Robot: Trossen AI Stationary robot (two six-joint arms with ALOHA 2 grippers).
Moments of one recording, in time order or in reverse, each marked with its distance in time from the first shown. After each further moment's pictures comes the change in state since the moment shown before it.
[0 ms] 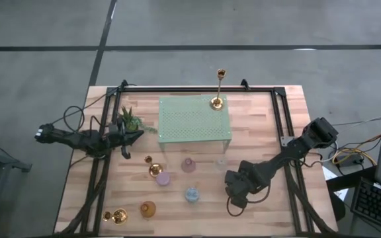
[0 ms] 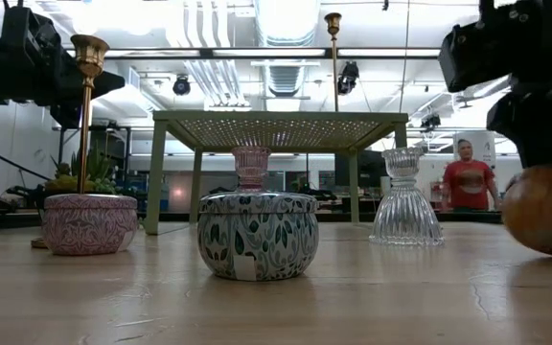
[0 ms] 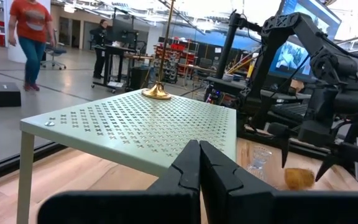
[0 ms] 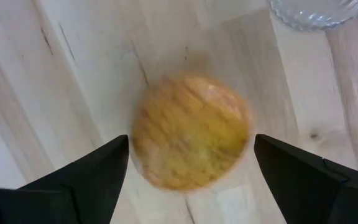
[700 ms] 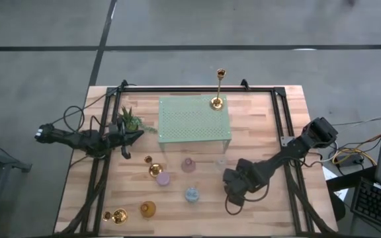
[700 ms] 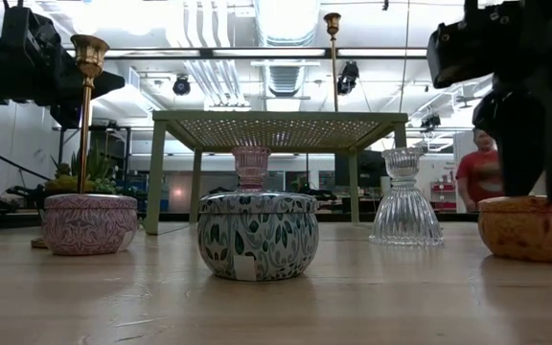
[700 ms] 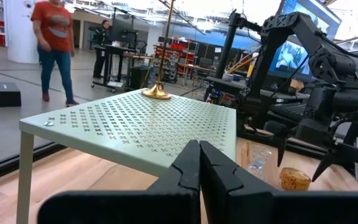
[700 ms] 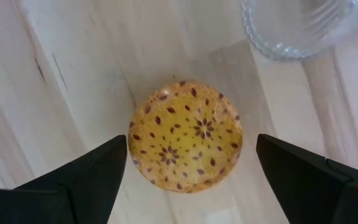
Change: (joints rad) left arm 0.000 0.000 0.000 0.000 0.000 0.000; right arm -0.012 0.002 -0.001 0.026 0.064 -0.025
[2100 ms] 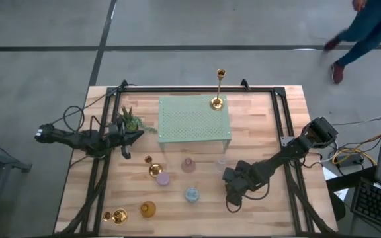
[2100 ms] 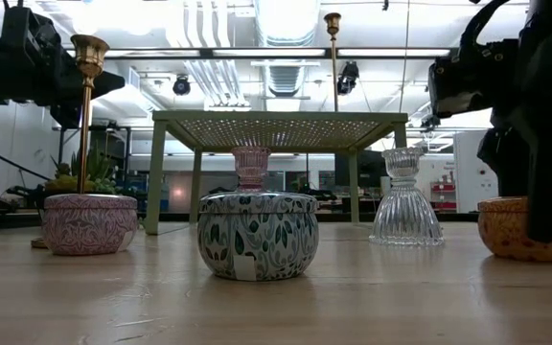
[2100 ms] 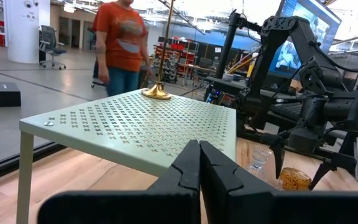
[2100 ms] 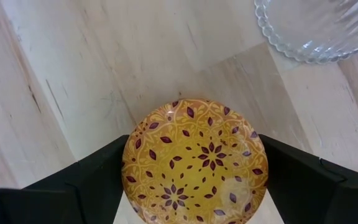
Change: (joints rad) left arm 0.000 0.000 0.000 0.000 0.000 0.000; right arm -0.006 0.000 -0.133 0.229 0.015 0.084
